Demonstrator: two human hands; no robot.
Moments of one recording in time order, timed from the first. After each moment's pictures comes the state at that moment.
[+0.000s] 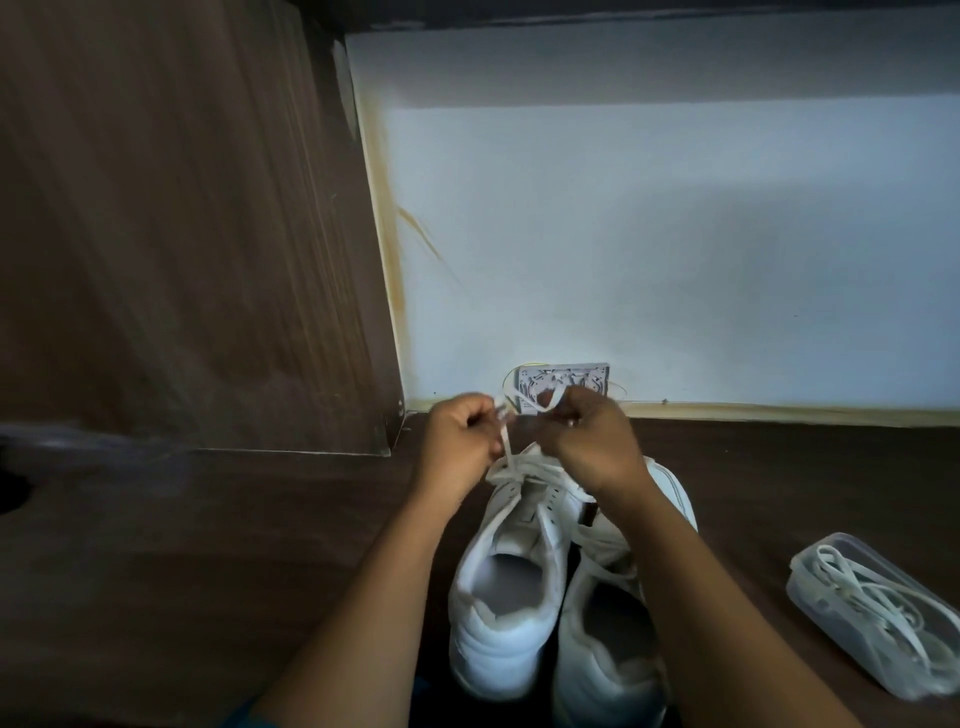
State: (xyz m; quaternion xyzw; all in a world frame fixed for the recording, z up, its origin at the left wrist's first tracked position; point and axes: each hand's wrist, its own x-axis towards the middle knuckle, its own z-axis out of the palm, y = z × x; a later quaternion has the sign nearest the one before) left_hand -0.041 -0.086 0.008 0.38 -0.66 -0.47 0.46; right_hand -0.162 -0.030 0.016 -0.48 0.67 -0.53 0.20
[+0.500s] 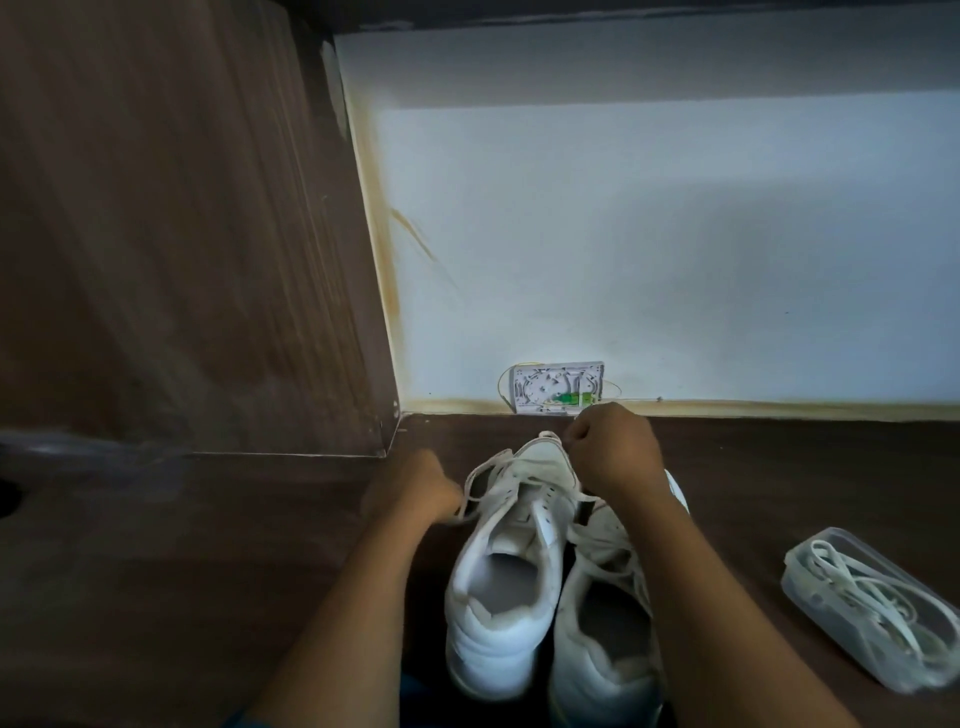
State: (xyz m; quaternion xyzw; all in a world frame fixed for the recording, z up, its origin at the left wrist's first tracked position) left_hand -0.011 -0.100 -0.009 0.64 -0.75 -0.15 0.07; right_hand -0.180 -0.026 0.015 -0.47 0.83 -0.28 0.08
